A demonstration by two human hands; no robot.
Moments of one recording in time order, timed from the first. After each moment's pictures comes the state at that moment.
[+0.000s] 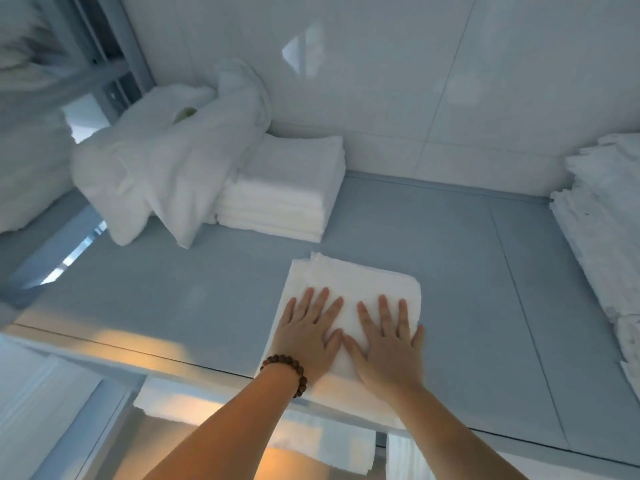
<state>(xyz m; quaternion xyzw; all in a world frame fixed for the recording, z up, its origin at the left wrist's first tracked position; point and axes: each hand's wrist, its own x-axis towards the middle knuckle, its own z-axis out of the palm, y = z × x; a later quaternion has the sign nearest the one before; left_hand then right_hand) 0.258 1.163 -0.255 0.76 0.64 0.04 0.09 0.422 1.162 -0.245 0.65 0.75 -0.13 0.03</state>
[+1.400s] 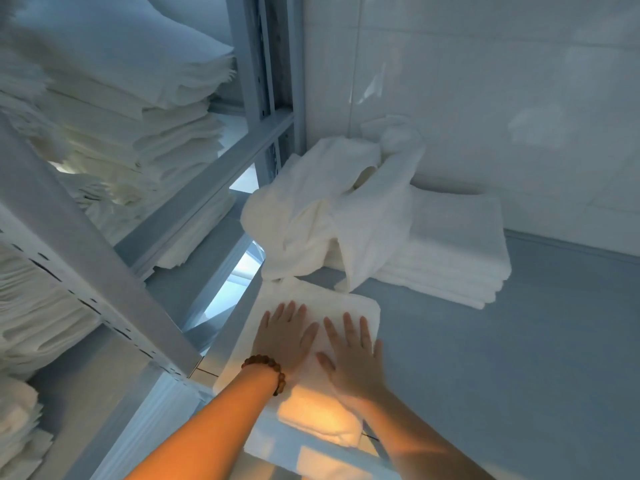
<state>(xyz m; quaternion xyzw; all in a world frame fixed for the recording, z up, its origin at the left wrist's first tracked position) -0.105 1.181 -0.214 0.64 0.76 0.04 0.15 0.049 1.191 -0.223 0.55 0.81 -0.20 0.02</state>
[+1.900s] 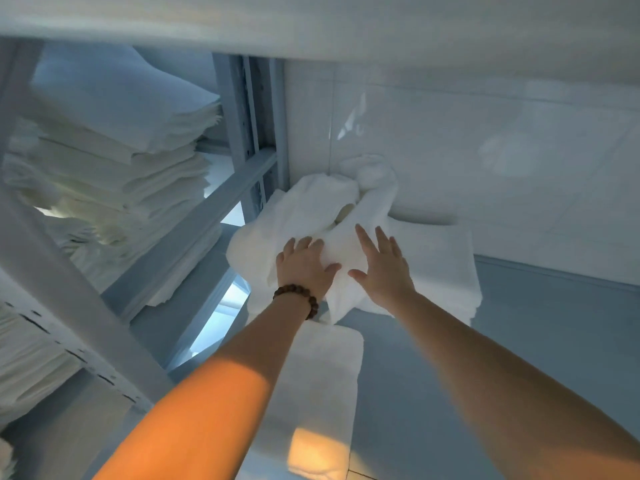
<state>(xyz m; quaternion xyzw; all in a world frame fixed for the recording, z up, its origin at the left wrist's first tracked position) -0.075 1.302 -0.086 0.62 0.76 0.19 0.04 0.080 1.328 -0.074 0.58 0.80 -0.11 -0.13</state>
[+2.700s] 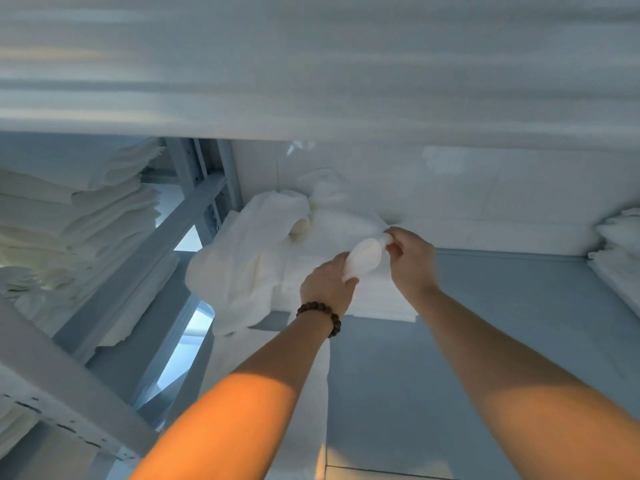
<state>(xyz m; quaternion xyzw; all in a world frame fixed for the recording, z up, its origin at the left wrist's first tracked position) 0.029 1.282 -0.061 0.69 0.66 0.25 0.13 0.178 1.308 -0.036 0.56 0.66 -0.12 -0.49</state>
